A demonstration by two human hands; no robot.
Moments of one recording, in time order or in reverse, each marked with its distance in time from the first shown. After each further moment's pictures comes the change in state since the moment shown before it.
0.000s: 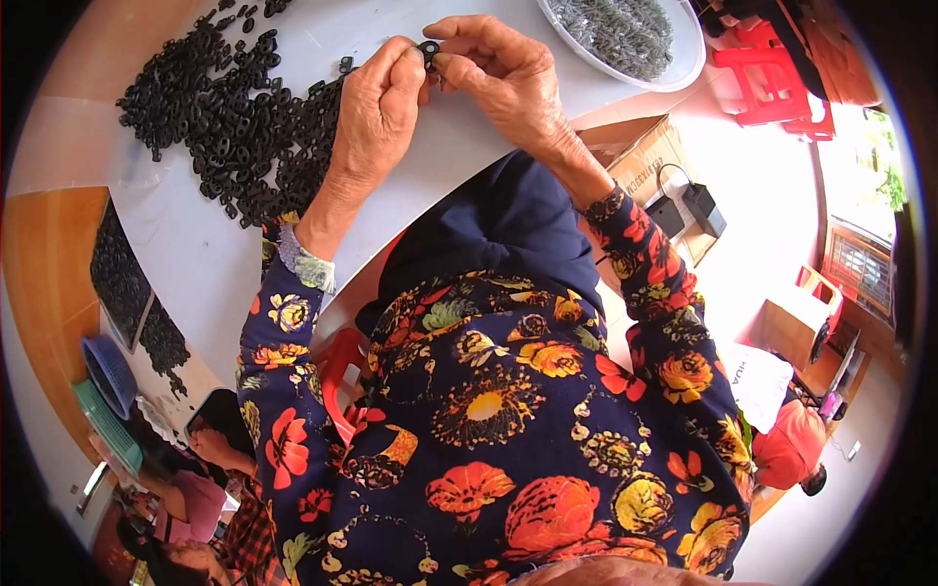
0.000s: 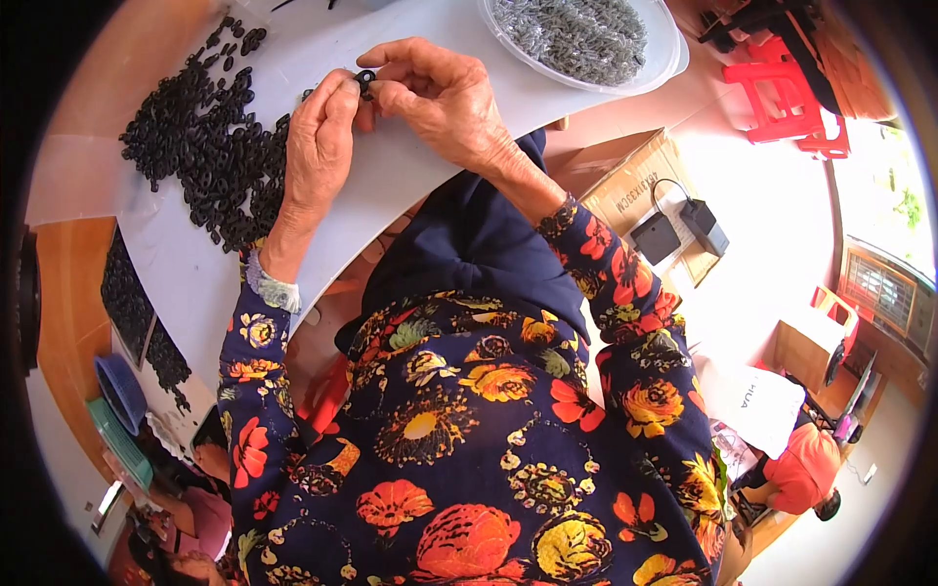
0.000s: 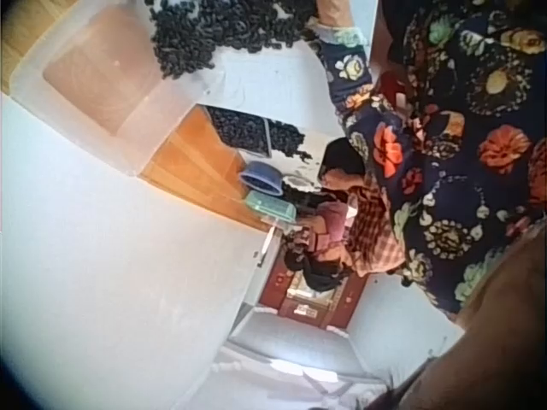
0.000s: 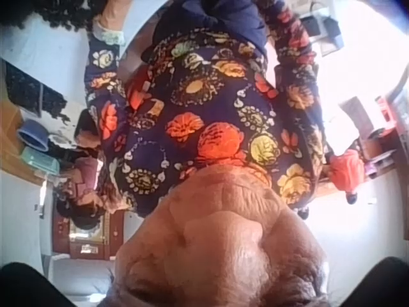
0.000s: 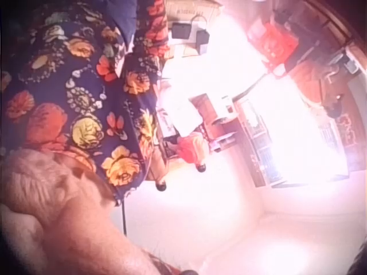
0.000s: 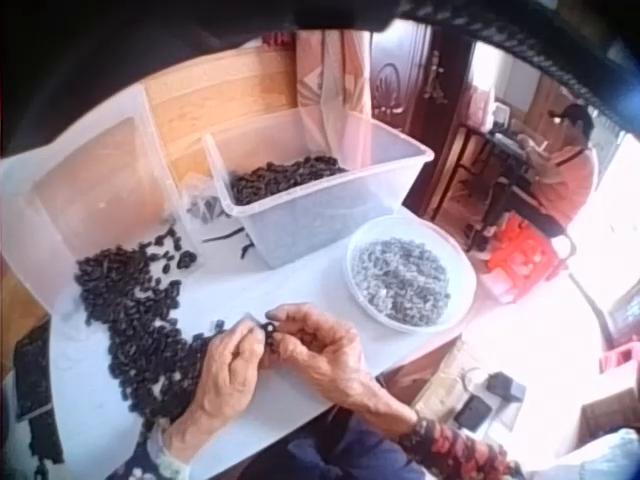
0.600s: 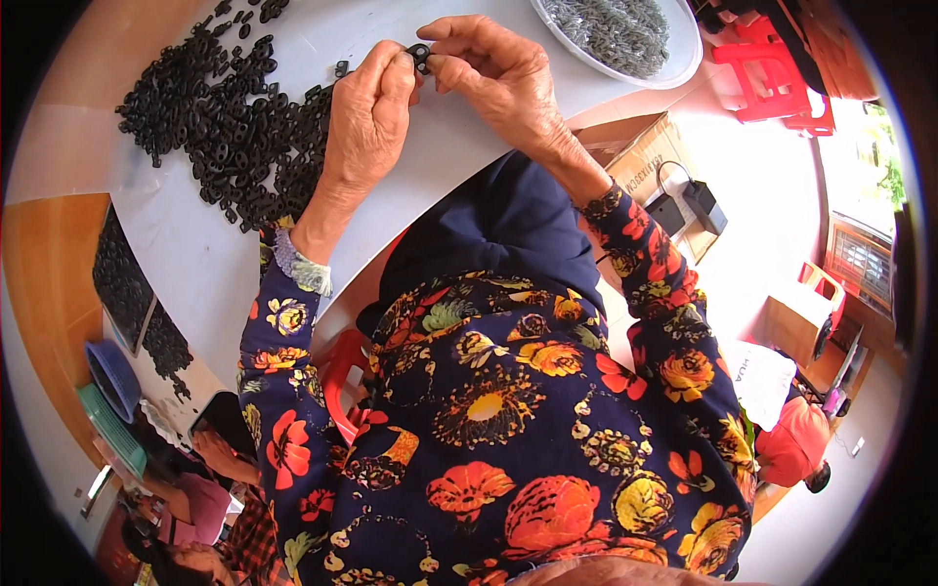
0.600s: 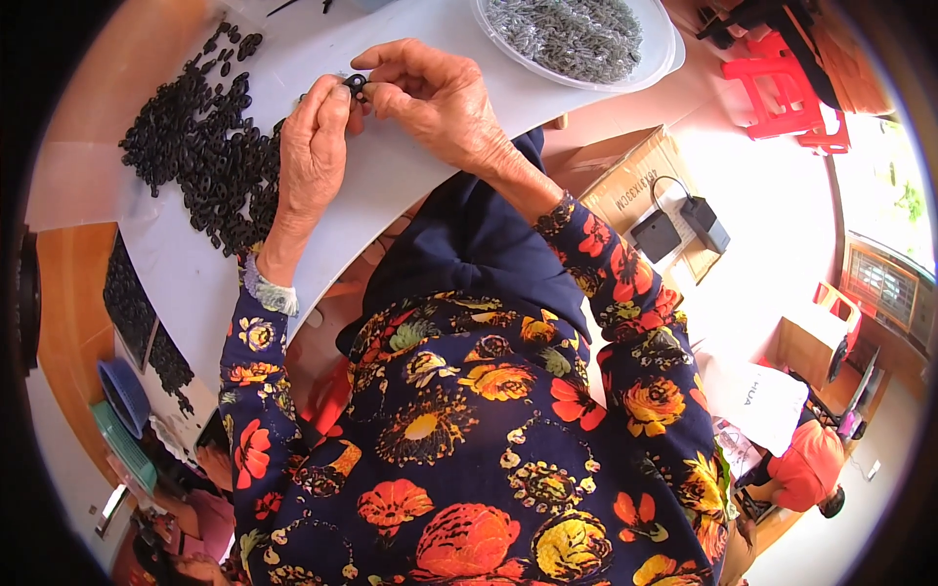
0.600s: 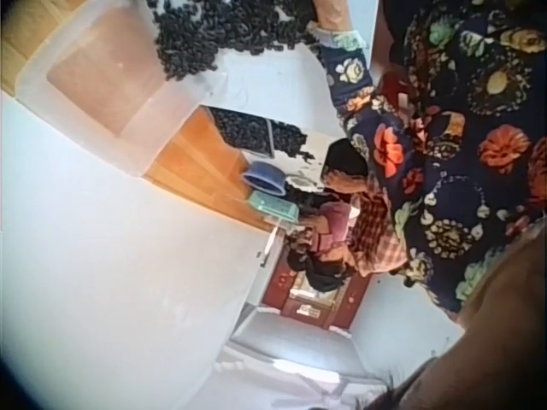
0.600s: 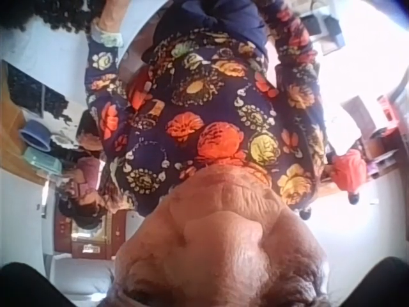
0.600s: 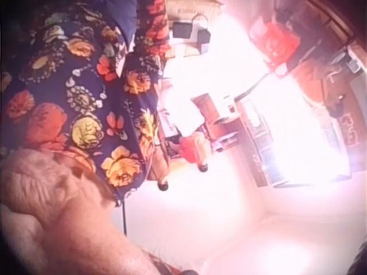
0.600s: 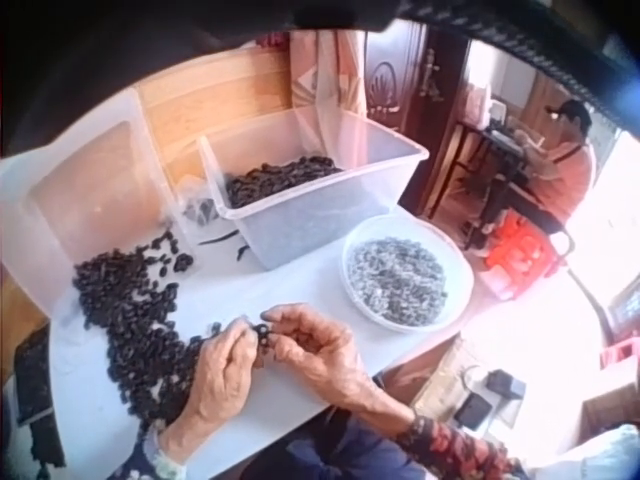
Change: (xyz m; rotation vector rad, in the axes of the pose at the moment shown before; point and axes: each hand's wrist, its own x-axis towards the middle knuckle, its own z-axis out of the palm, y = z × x) left_hand -0.003 0.002 0.000 0.044 0.054 0.045; right_hand 0.000 0.001 -0.001 0.034 -0.013 -0.014
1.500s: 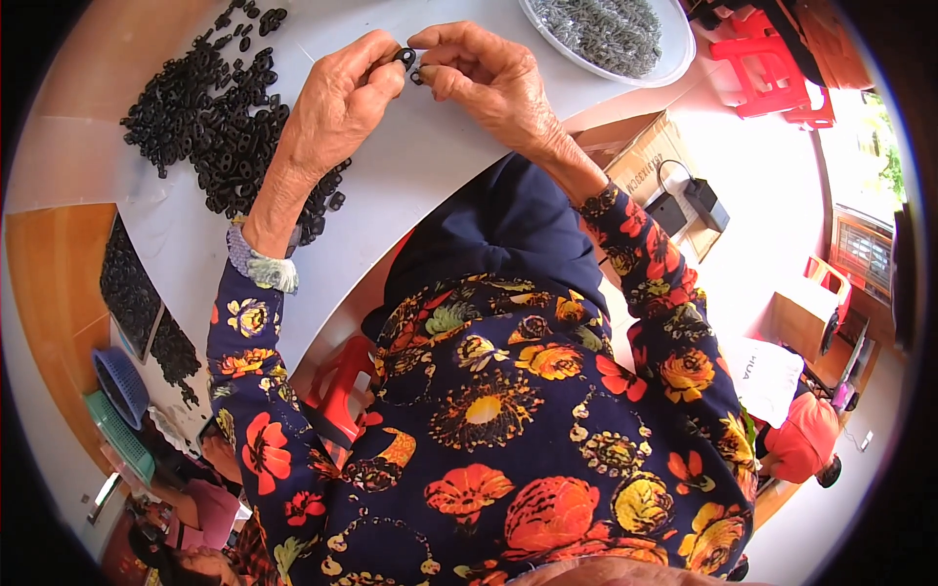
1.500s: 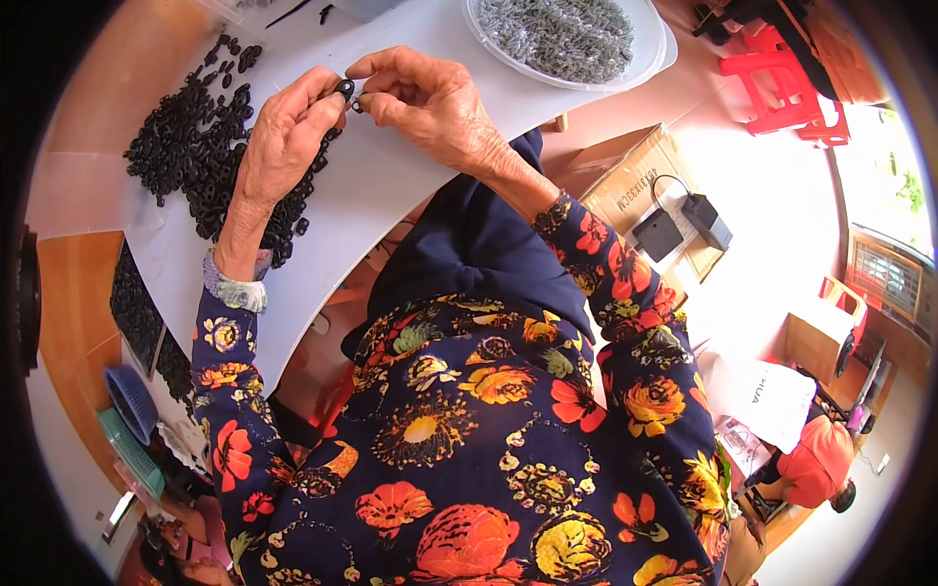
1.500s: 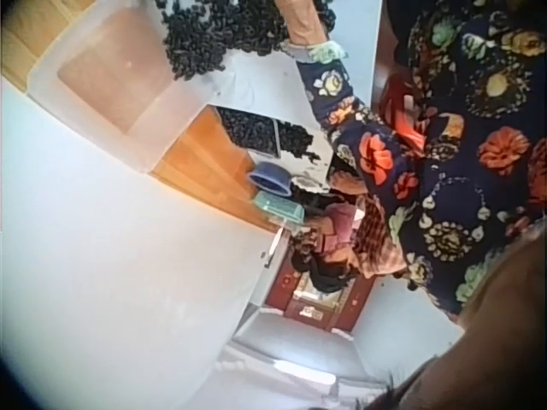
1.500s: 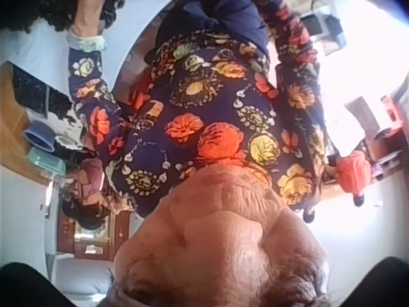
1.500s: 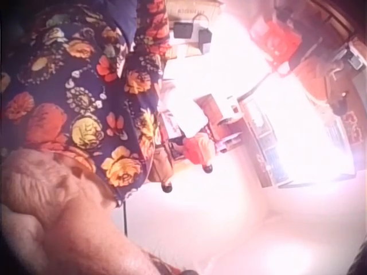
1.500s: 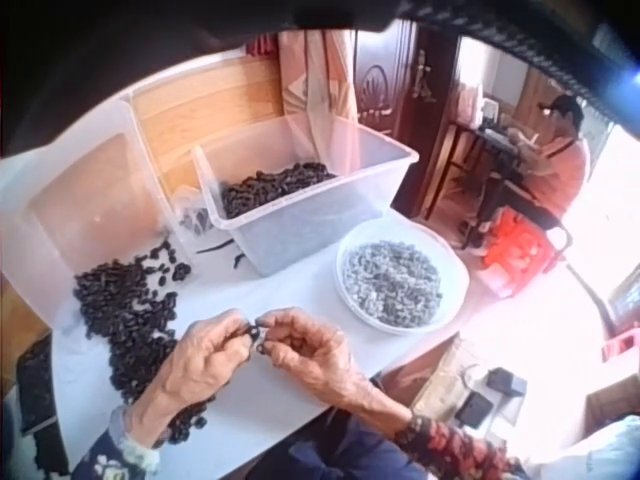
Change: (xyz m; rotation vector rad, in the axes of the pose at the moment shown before) left_hand 0.030 0.013 -0.031 0.228 -0.325 -0.003; right_hand 0.000 0.000 -0.005 0.021 -0.027 0.051
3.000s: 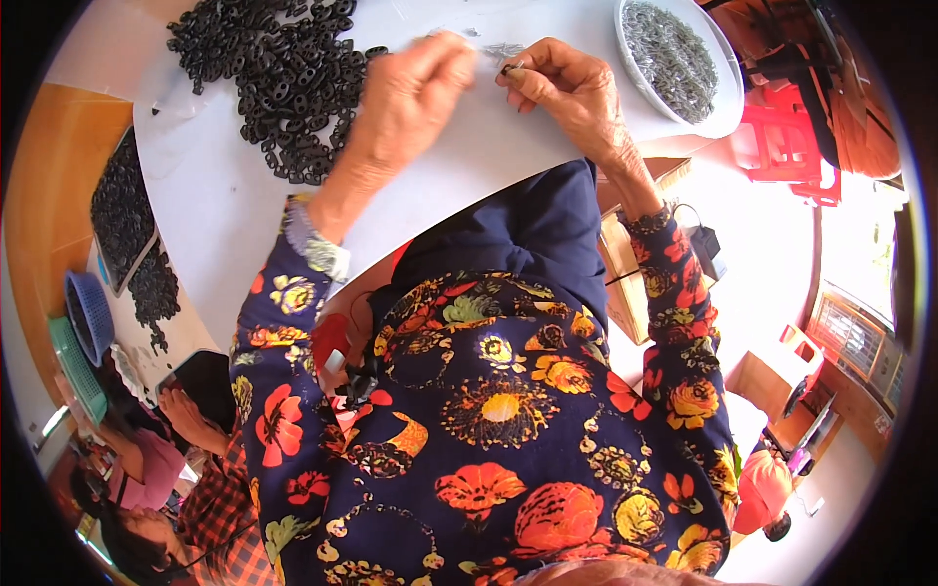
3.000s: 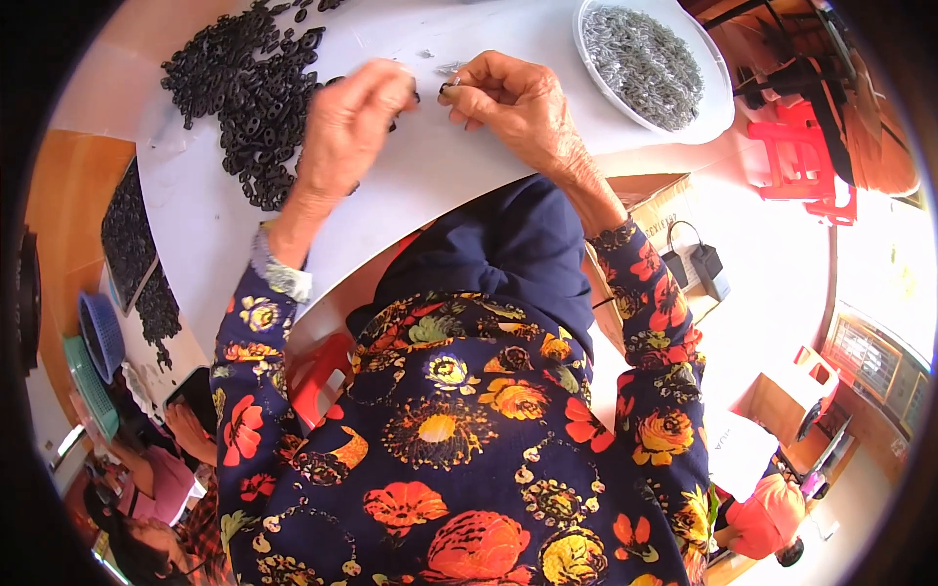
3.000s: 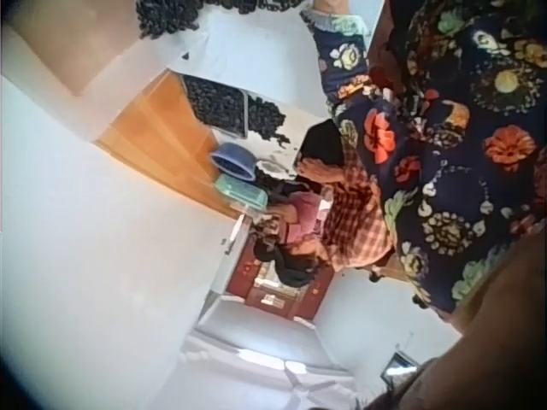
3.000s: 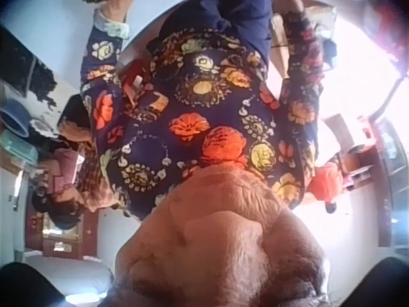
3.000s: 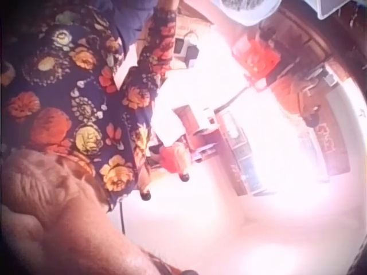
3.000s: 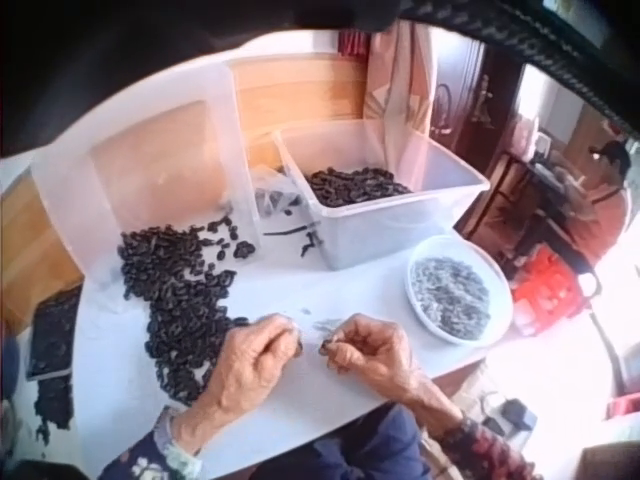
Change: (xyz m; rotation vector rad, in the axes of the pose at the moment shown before) left_hand -0.040 -0.024 0.019 -0.133 0.300 0.002; right_hand 0.005 -0.003 -0.004 -0.179 -0.159 0.154
